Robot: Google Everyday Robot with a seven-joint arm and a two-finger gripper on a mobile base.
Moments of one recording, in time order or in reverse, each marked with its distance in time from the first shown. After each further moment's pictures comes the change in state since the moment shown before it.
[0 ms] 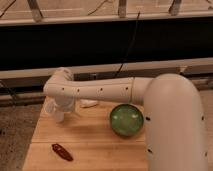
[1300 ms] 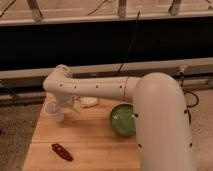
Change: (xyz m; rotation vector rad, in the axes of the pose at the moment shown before) arm 0.034 -0.010 0.019 -0.011 0.014 0.087
